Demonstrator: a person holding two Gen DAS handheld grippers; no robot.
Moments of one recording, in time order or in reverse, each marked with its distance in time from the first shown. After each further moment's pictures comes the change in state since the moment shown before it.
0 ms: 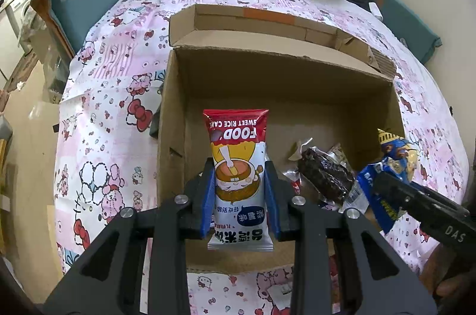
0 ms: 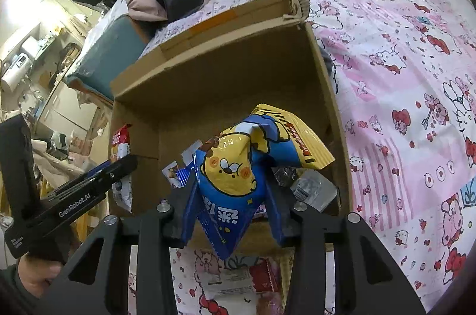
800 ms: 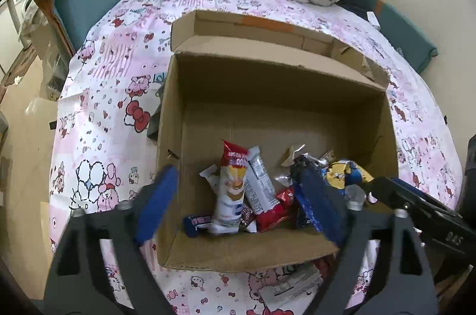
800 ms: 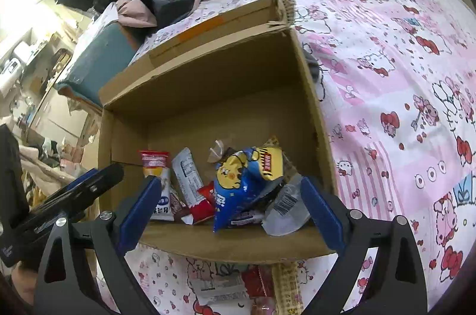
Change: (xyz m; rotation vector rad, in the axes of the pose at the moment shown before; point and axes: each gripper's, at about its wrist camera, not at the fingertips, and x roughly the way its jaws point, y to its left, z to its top) left arm -0.010 0.001 0.000 -0.031 -0.038 -0.031; right arm -0.003 -0.008 0.005 0.032 -0.033 -0.043
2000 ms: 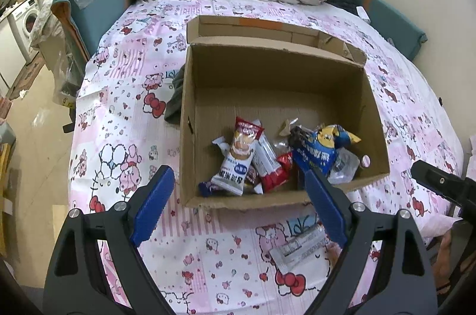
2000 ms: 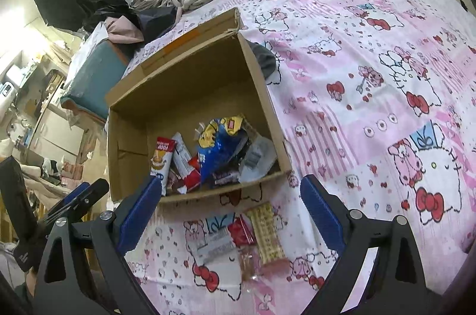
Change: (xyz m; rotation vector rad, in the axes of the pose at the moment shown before) left arm -0.050 0.002 -0.044 0.069 -0.019 0.023; right arm -0.075 -0.023 -0.045 0.092 -0.034 -0.037
